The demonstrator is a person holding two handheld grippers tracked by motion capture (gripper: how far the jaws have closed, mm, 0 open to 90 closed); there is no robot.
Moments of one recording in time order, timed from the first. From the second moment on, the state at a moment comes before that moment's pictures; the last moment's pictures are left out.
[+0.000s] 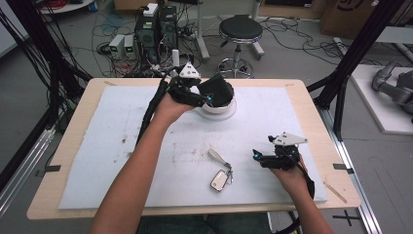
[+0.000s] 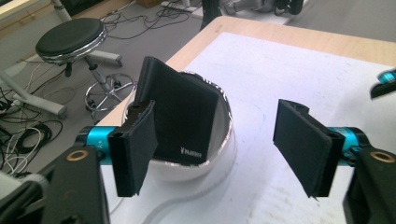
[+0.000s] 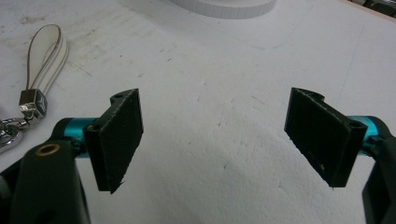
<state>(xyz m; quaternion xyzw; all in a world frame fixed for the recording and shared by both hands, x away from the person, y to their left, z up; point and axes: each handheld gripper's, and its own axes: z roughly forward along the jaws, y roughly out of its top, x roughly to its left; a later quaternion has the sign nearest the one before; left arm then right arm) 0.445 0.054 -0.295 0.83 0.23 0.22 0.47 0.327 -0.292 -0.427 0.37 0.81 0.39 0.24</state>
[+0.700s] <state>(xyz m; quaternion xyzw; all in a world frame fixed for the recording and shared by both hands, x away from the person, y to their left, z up) 0.378 0.137 -0.322 0.82 0.25 0.22 0.47 0.327 -0.290 -0.428 0.36 0.81 0.38 0.24</state>
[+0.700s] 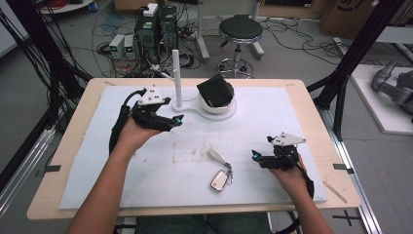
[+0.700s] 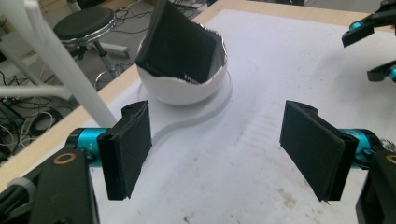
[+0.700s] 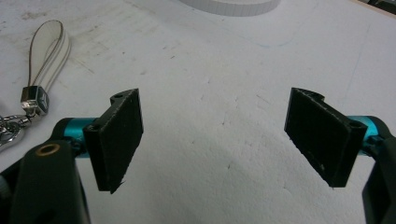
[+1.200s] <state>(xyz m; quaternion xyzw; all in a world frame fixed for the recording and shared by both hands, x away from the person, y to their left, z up) 0.331 0.161 -0.377 0.79 0.27 0.17 0.53 0.329 -0.286 -0.429 0.36 0.82 0.38 0.24</state>
